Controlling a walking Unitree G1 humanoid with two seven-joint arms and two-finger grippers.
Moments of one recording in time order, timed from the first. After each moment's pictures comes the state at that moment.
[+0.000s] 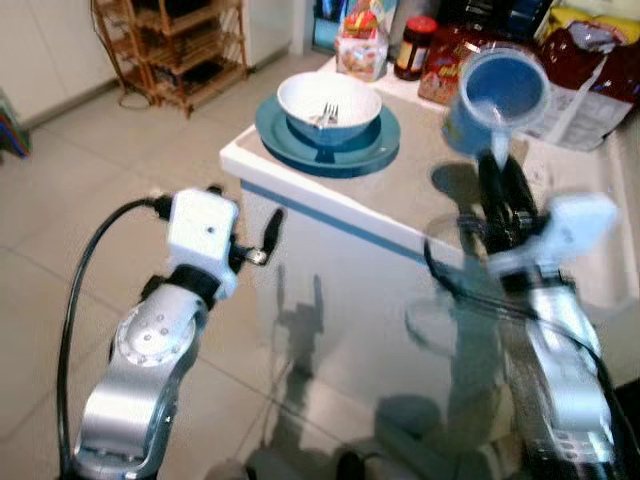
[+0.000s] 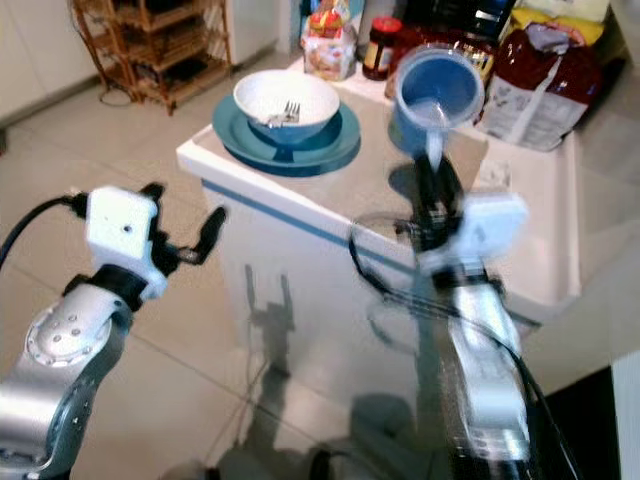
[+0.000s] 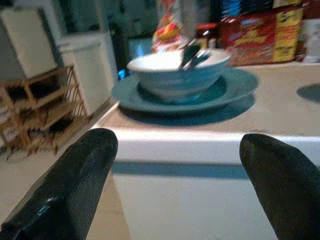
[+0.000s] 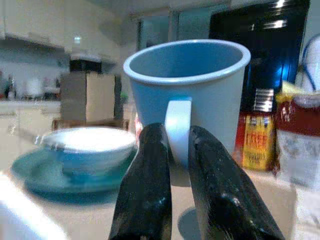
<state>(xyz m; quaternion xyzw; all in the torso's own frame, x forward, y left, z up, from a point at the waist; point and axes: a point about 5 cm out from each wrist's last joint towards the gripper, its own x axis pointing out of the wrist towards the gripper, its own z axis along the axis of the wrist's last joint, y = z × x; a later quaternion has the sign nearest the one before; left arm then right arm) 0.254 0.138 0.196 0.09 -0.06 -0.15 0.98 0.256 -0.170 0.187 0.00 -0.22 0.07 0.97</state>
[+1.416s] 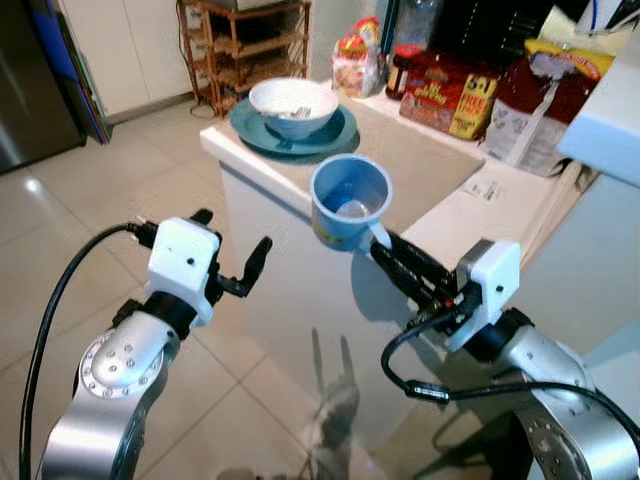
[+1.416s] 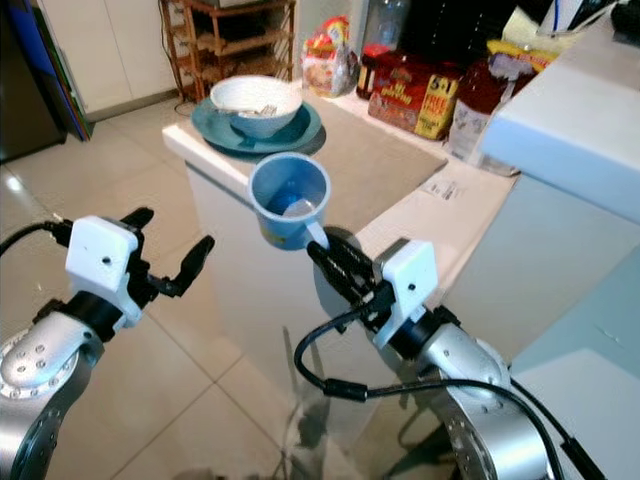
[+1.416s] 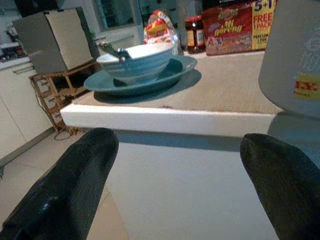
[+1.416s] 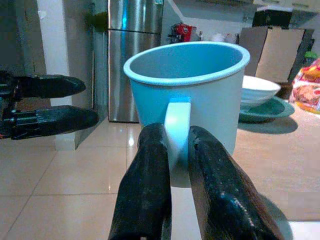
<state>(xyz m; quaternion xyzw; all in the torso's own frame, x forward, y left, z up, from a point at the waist) 0.235 0.163 0.180 0.12 -0.02 -0.16 0.98 0.224 -0.123 0.173 0.00 -0.09 0.36 0.93</state>
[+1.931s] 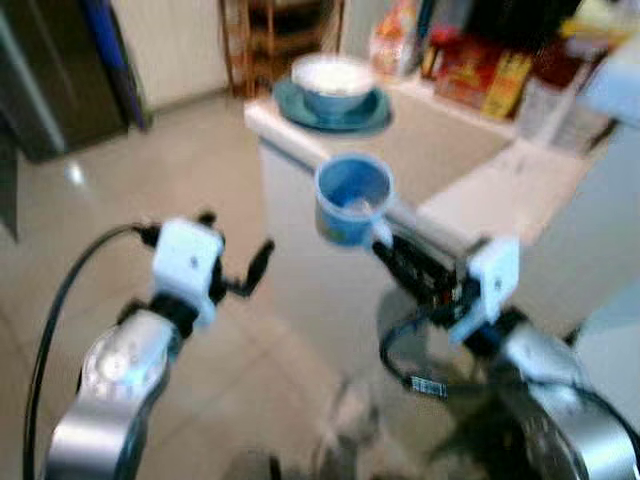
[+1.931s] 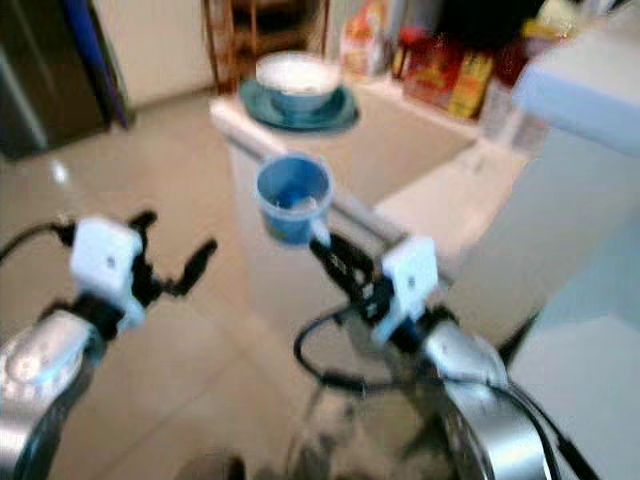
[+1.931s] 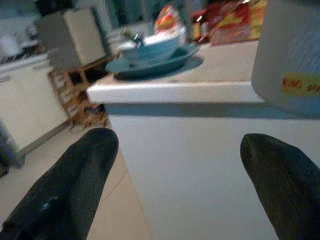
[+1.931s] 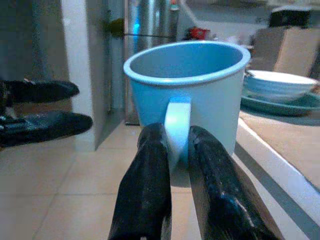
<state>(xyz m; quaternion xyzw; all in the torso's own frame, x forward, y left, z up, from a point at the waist) 0.237 0.158 0.182 0.12 -0.03 -0.18 0.98 0.227 -0.125 0.173 0.01 -0.09 0.34 0.94</state>
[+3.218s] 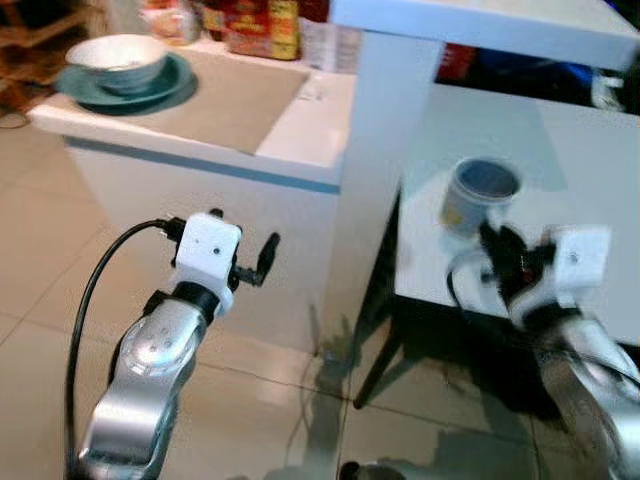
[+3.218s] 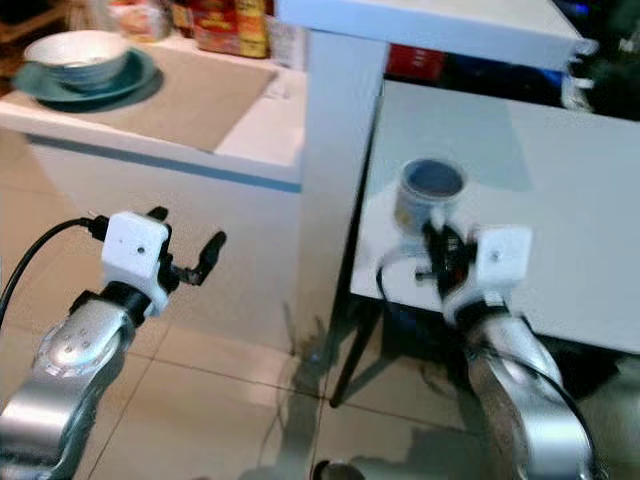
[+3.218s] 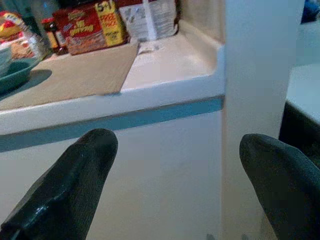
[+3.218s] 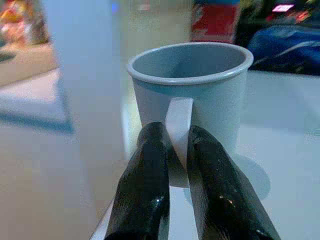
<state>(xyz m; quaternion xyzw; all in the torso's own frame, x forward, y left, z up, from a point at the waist) 0.261 0.148 0.166 0.12 -0.01 -0.12 0.99 0.252 -0.192 0.171 0.03 -0.03 0.05 1.00</state>
